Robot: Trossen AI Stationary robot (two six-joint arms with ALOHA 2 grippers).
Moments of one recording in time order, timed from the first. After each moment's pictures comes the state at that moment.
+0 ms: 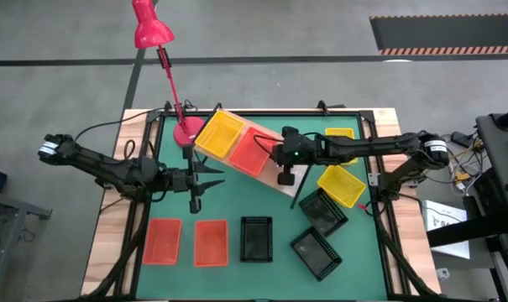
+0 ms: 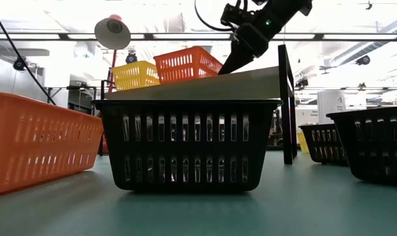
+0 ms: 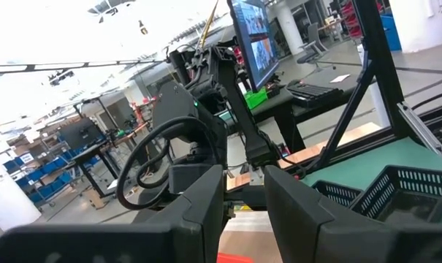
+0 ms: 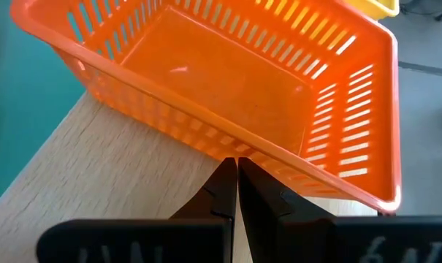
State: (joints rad) left arm -0.29 0.90 0.65 0.39 -0.36 0.48; right arm -0.11 1.52 1.14 -0.35 0.18 -0.23
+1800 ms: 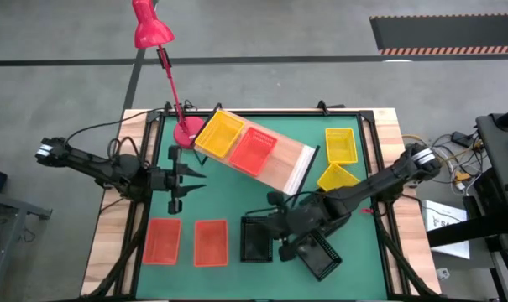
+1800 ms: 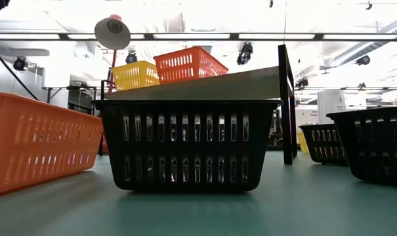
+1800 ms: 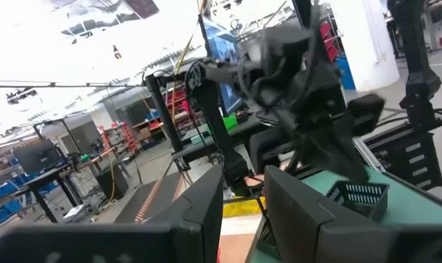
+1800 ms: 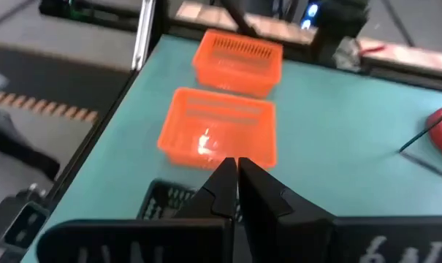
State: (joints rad) left arm -0.29 0.64 0.50 0.34 -0.21 0.42; right arm 0.43 1.68 1.34 -0.23 0.21 0.05
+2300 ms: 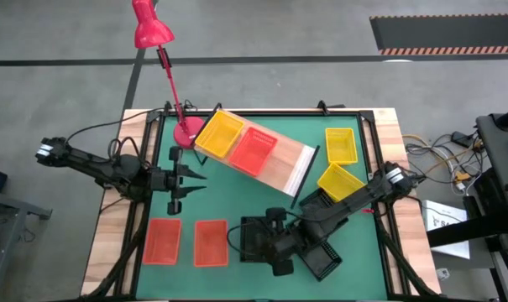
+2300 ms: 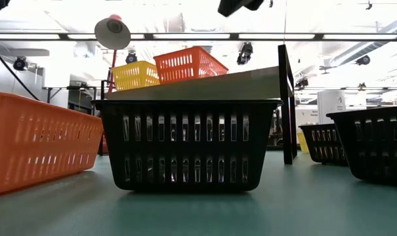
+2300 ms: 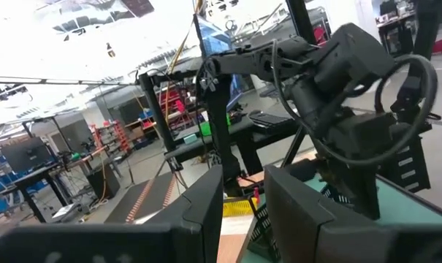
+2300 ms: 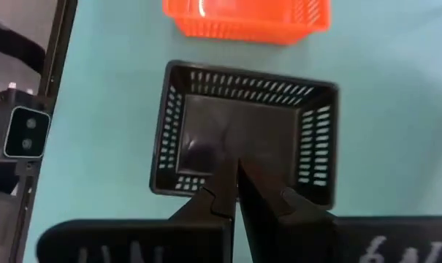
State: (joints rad) left arm -0.29 0.64 0.49 0.33 -0.19 0.40; right arm 0.49 1.99 1.79 -0.90 0.19 0.32
